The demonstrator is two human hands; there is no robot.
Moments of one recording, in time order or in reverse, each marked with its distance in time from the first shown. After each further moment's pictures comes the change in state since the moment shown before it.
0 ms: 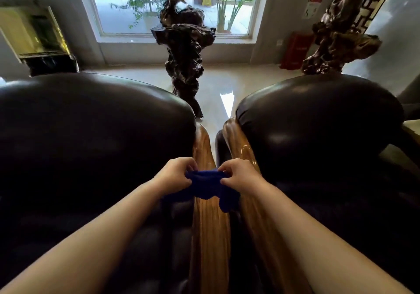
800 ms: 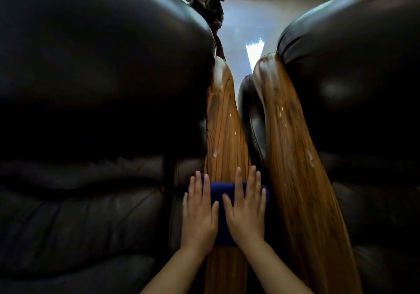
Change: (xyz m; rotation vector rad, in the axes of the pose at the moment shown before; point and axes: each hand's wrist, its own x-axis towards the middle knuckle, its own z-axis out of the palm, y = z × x) left_hand 0.017 -0.144 0.274 0.007 0.293 -0.235; right_hand 0.041 0.168 0.243 -0.291 0.220 0.122
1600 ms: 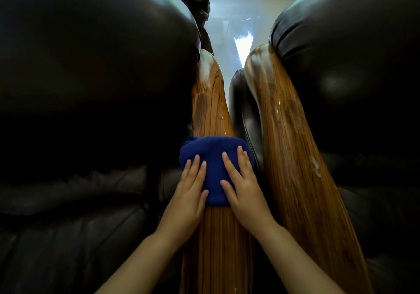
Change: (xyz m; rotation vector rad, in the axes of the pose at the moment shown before) left_hand 0.090 -0.018 -0.010 -0.070 -0.176 0.232; right_hand 0.086 0.024 -0.005 0.333 -0.084 -0.227
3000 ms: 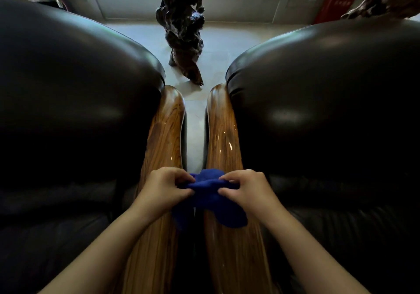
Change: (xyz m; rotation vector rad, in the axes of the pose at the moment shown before) left_hand 0.029 0.201 -0.040 -0.041 0.032 -0.141; right_hand -0.029 0.023 -0.215 0.053 -0.161 0.086
